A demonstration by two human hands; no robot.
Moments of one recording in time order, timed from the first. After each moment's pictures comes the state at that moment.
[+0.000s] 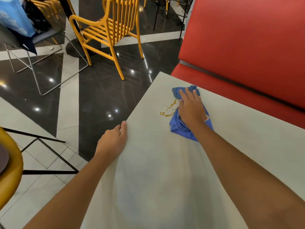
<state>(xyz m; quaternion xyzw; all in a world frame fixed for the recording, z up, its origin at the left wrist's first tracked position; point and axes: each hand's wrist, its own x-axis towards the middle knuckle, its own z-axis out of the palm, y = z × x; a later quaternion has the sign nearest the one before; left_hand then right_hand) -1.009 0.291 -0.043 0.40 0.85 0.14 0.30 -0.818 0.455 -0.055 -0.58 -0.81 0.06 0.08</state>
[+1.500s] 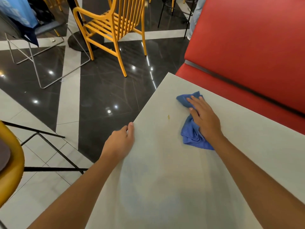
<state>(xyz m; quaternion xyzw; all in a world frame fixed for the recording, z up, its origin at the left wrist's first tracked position) -1.016 0.293 -0.056 0.39 0.83 0.20 0.36 -0.795 0.443 -0.050 -0.51 -0.81 0.21 0.18</state>
